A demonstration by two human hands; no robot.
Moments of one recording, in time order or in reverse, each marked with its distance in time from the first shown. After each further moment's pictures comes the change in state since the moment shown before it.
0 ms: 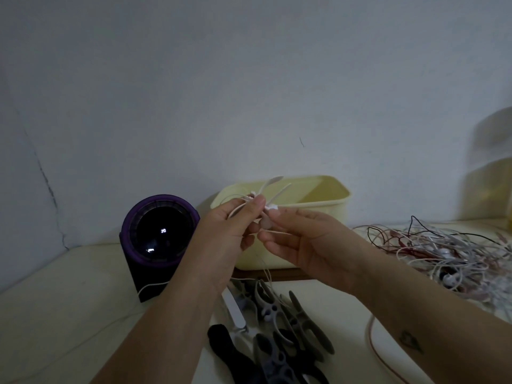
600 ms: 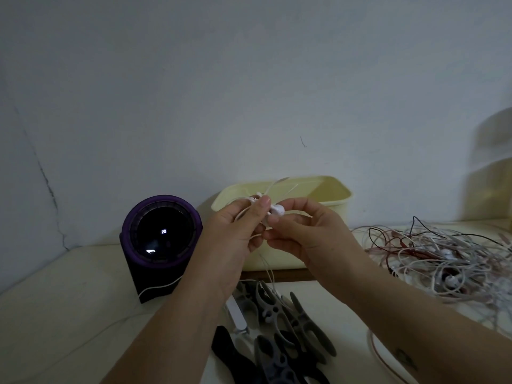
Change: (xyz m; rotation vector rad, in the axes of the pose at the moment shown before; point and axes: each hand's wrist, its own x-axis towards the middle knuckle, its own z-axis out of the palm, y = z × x) left_hand -0.002 -0.002 0.007 -0.055 -0.021 0.017; right_hand 0.000 0.011 0.003 -0.182 0.167 -0.290
